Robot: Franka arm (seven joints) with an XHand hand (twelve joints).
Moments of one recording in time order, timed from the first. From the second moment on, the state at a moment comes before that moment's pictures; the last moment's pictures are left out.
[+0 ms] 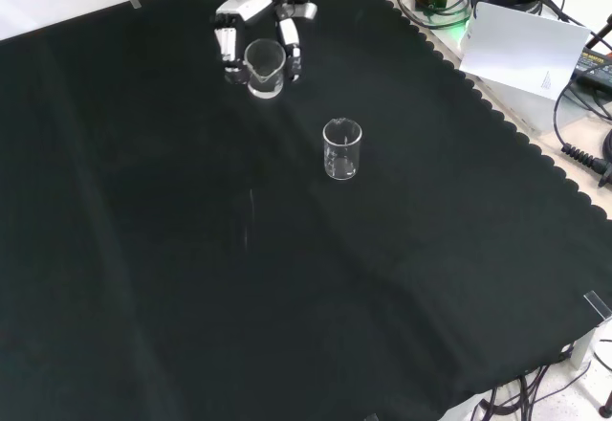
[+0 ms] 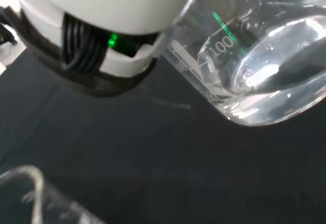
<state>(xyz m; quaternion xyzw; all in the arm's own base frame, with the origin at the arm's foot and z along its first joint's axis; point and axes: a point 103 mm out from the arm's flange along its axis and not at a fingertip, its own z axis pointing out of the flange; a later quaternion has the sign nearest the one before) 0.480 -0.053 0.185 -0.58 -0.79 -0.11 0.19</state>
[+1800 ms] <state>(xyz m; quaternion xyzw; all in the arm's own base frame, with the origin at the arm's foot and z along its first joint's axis) 0.419 0.029 0.186 -0.52 -0.82 0.20 0.17</state>
